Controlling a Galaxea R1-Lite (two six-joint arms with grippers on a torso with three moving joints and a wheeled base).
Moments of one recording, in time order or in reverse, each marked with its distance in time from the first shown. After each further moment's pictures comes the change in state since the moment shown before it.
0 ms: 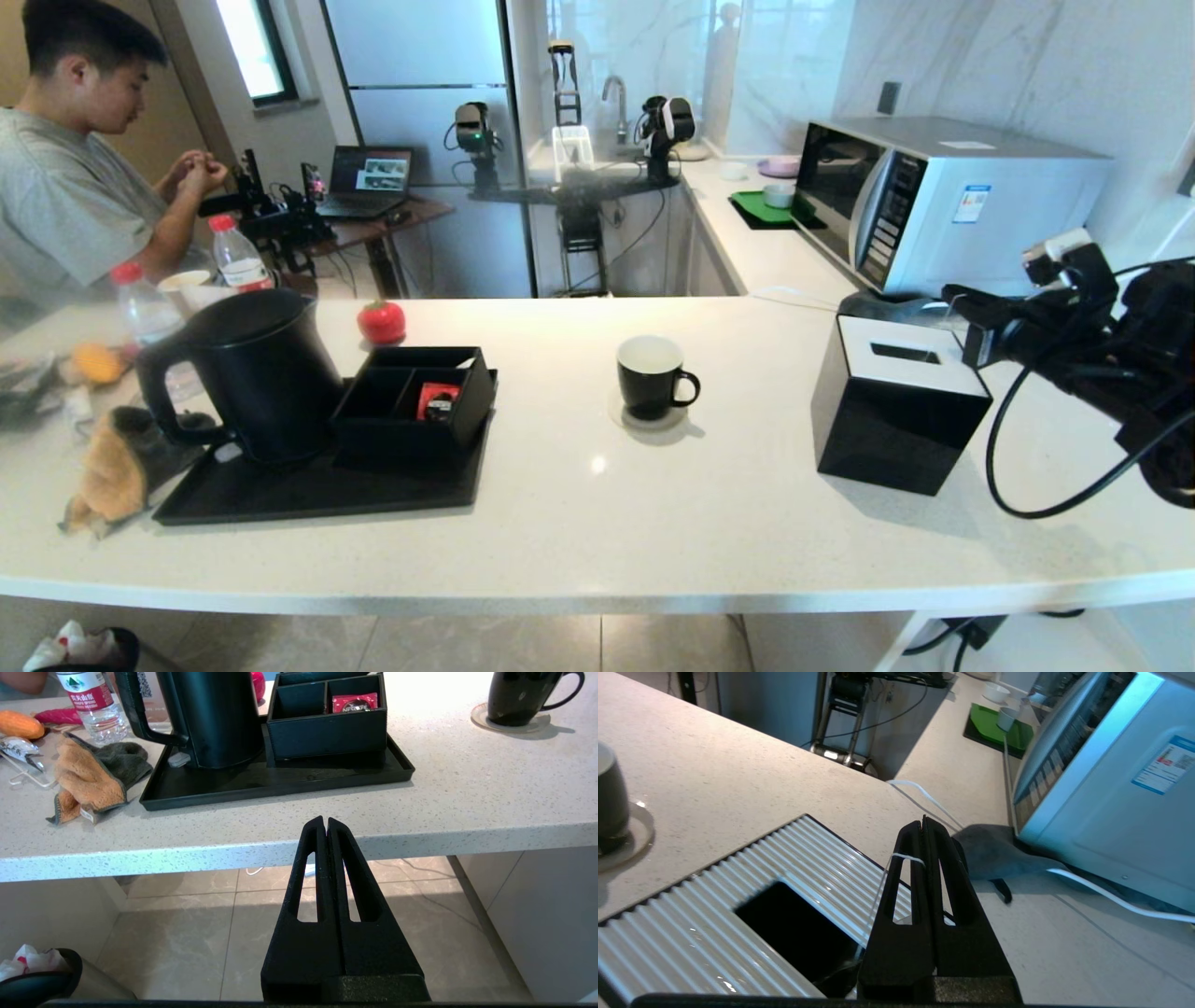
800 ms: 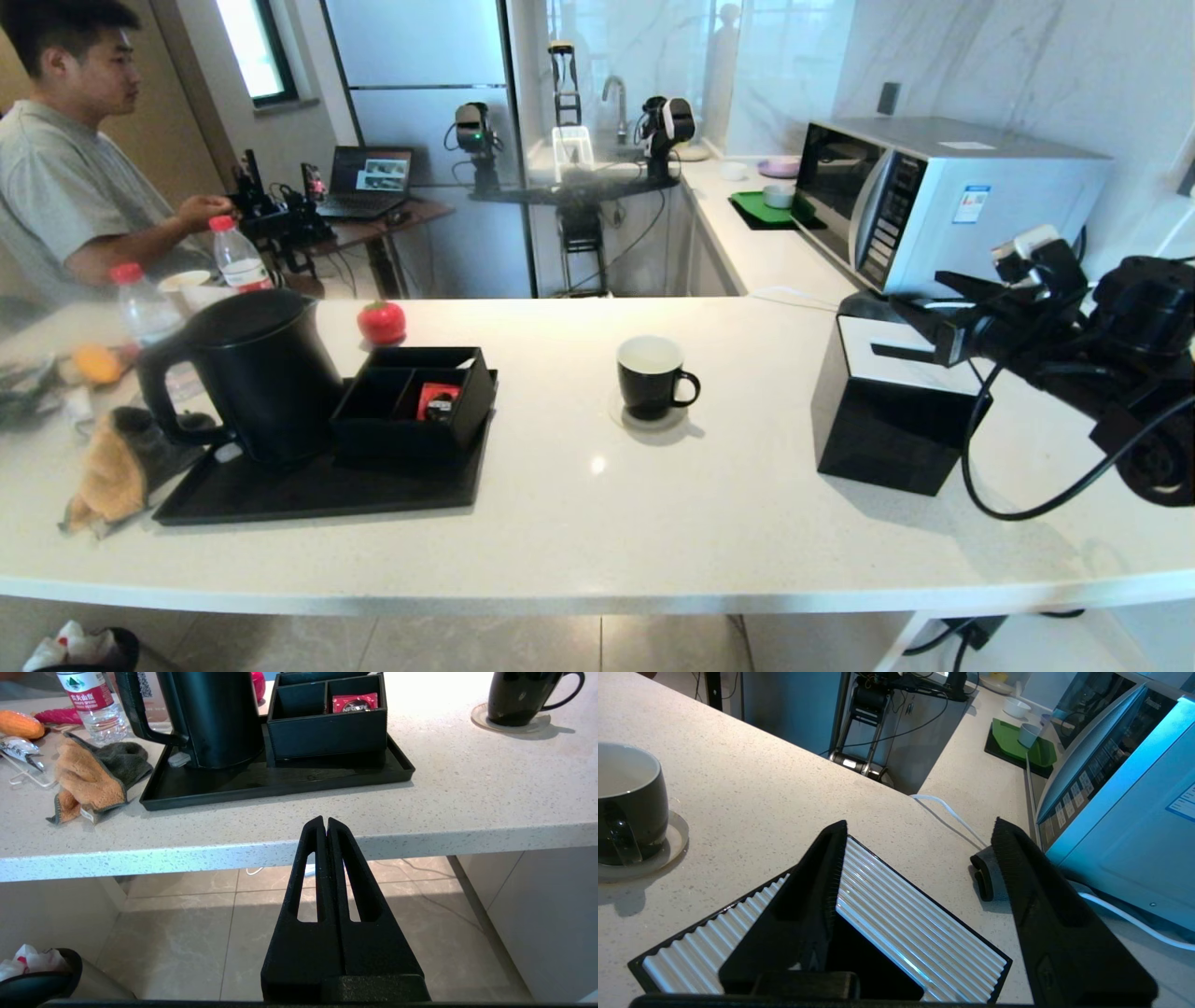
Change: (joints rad) left arm 0.000 0.000 0.000 0.000 0.000 0.000; right arm 0.062 0.002 -0.012 -0.001 -0.005 -0.009
